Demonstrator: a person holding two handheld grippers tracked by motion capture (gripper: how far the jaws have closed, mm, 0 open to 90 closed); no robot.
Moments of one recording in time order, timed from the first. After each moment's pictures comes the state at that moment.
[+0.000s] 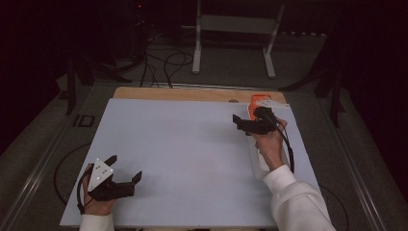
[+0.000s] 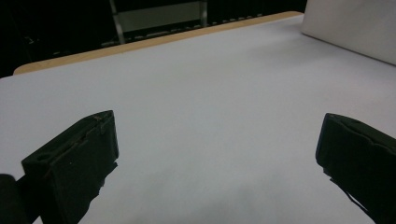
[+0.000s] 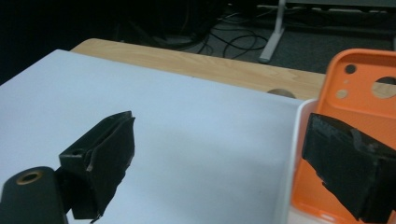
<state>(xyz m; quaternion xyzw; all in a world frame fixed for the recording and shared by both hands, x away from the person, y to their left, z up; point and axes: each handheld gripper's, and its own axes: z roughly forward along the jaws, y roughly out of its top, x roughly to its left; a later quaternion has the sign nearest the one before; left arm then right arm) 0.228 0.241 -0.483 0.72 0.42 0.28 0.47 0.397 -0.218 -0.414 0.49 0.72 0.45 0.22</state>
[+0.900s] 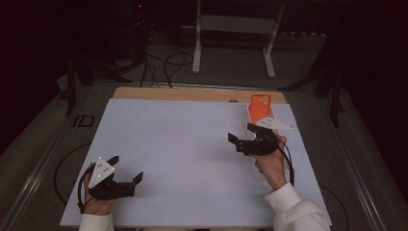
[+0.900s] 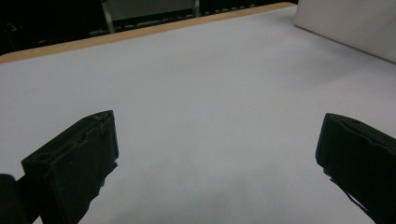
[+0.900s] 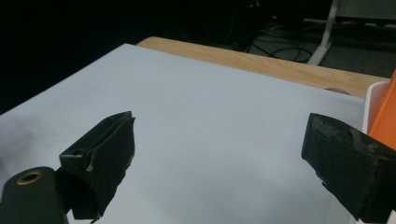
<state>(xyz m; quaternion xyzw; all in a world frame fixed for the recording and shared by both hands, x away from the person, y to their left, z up) 0.231 0.240 -0.481 0.74 0.42 0.26 0.47 0.334 -0.212 -0.417 0.42 0.73 0.50 0.18</state>
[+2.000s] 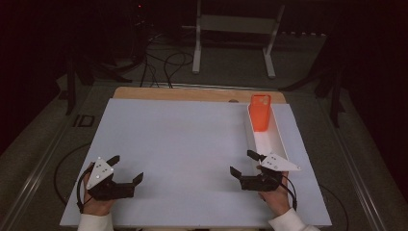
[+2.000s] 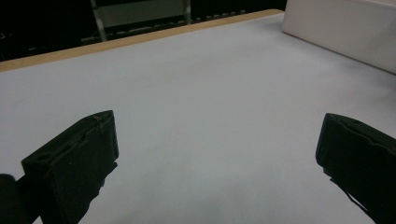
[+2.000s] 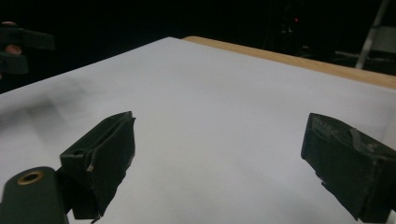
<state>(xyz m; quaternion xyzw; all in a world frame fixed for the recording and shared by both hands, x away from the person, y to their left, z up) 0.229 0.240 -0.477 0.74 0.40 0.25 0.48 0.259 -0.226 -0.469 0.34 0.74 0.56 0.19</state>
